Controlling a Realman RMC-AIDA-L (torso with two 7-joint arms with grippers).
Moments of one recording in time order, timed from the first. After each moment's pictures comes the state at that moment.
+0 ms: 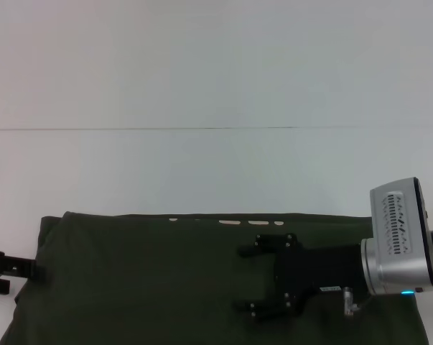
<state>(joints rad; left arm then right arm) -0.65 -1.92 0.36 0.74 2.78 1.57 -2.41 0.67 2.10 -1.00 -0.46 -1.94 -1.32 0.96</state>
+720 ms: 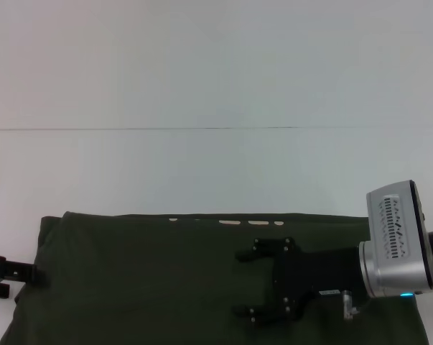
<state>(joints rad) -0.65 -1.93 0.36 0.73 2.79 1.53 -2.40 0.67 2.10 -1.01 -0.46 -1.94 -1.32 0.96</state>
